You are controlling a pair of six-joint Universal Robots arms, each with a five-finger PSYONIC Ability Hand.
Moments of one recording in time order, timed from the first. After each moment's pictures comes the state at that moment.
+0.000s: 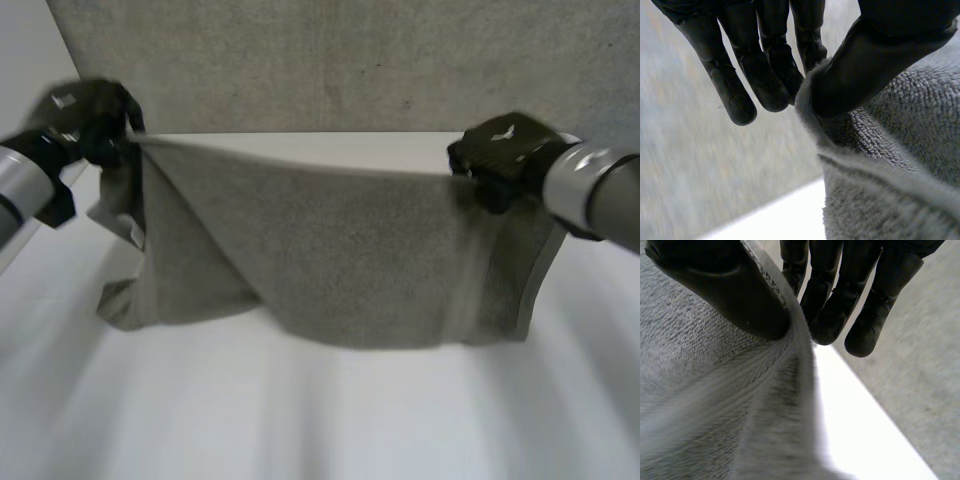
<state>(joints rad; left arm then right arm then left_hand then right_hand) 4.69 -1.87 -1.44 3.34 -1.08 3.12 1.87 -1.16 1.07 0.43 1.29 2.55 1.26 1.34 1.34 1.36 1.13 1.33 1.32 1.33 1.33 1.17</state>
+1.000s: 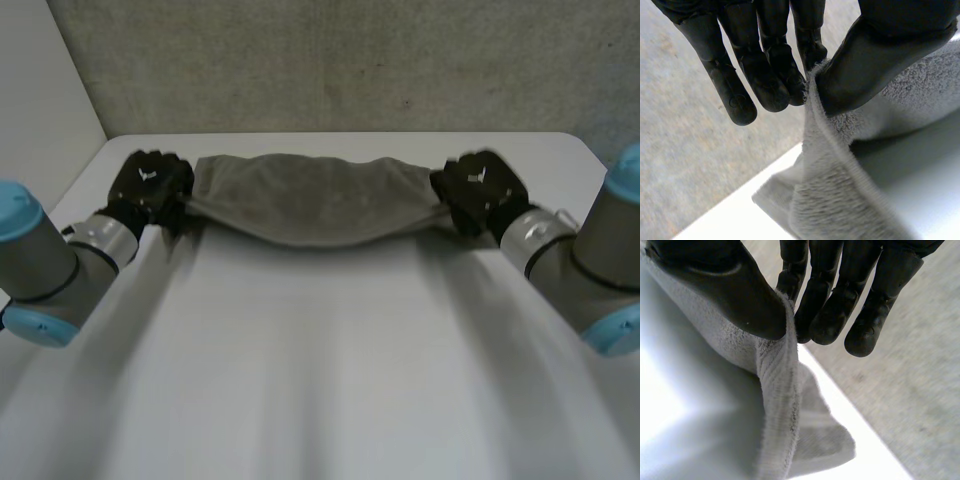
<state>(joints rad) 4.57 -2.16 -1.51 3.70 -1.16 3.38 1.85 -1.09 1.46 -0.25 1.23 2.63 1.26 1.35 1.34 1.36 1.13 1.33 1.32 1.33 1.33 1.17</state>
